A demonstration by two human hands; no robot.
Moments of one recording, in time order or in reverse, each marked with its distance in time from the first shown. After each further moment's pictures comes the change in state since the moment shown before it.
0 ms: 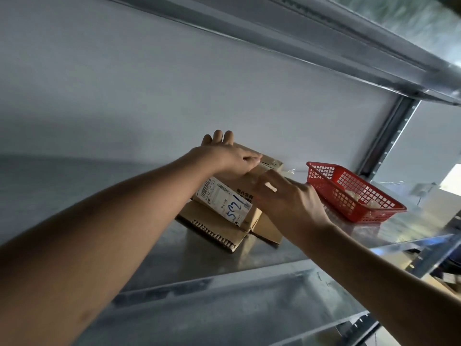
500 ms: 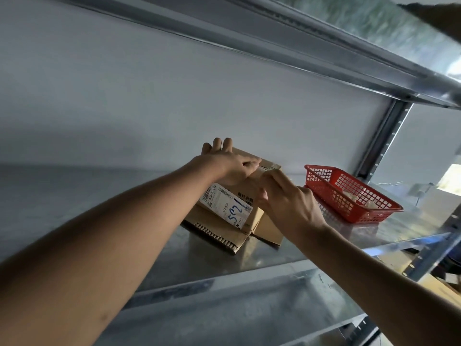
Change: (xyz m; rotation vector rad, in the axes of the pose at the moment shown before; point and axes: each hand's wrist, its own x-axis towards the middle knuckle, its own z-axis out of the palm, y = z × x) left_hand -0.001 -0.001 0.007 -0.014 0.017 0.006; right_hand 0.000 -0.003 0.004 0.102 -0.001 0.102
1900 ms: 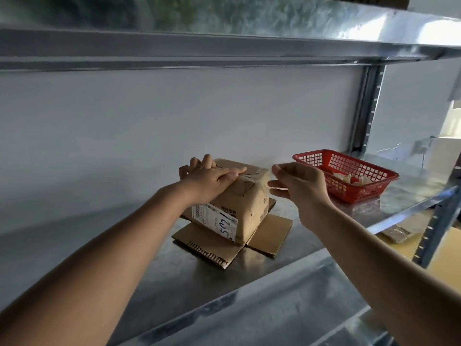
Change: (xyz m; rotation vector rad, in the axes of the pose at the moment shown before) left_hand 0.003 -0.008 0.004 -0.039 0.060 0.150; right_hand -0.007 0.053 0.003 1.272 0.296 1.348
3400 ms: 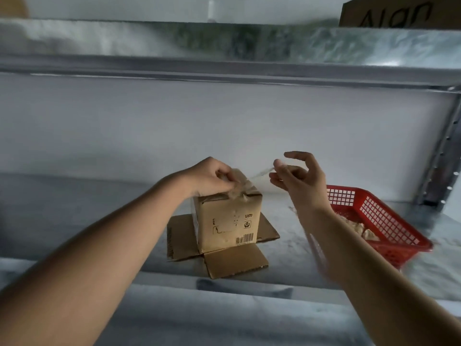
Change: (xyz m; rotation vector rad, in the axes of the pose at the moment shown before) left_hand 0.018 0.112 0.000 -0.484 0.182 -0.362; right_hand 0.116 -0.007 -0.085 0.223 -0.538 -0.148
